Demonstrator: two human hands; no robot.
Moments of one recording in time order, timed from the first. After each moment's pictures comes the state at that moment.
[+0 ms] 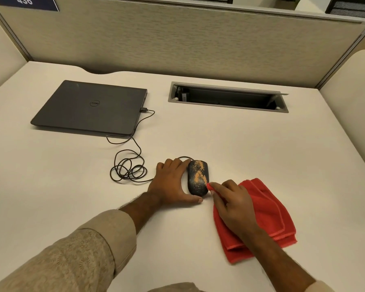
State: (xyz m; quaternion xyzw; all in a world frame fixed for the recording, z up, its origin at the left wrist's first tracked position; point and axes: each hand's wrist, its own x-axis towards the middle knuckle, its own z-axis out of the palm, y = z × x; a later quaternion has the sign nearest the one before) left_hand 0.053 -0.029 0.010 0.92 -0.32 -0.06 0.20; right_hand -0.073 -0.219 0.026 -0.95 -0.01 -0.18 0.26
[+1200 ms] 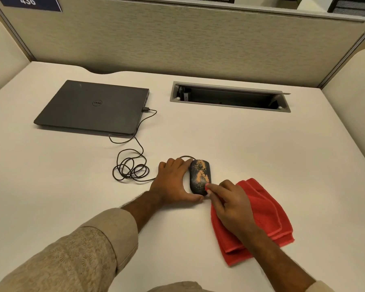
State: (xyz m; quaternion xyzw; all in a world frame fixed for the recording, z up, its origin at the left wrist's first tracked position) left_hand 0.052 -0.028 0.010 0.92 -0.33 -0.04 0.20; right_hand -0.071 -0.205 0.029 -0.93 -0.01 -0.19 0.30
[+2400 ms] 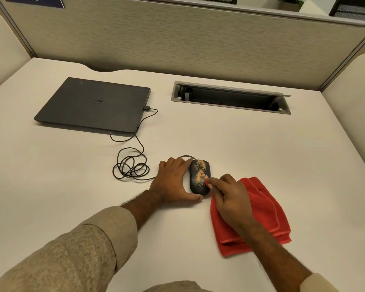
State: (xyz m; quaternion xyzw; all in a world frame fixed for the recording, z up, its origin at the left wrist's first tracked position) left_hand 0.054 -0.028 0.010 0.92 -0.33 -0.06 0.20; right_hand -0.060 -0.205 0.042 -0.94 0.03 -0.15 0.30
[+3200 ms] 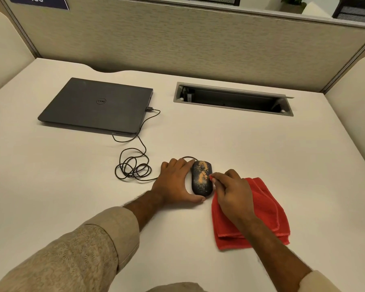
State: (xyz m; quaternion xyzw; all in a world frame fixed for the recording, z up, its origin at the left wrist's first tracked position) left_hand 0.052 -0.028 0.009 0.92 -0.32 -0.05 0.20; right_hand -0.046 -0.203 0.052 -0.95 0.08 -0.13 0.27
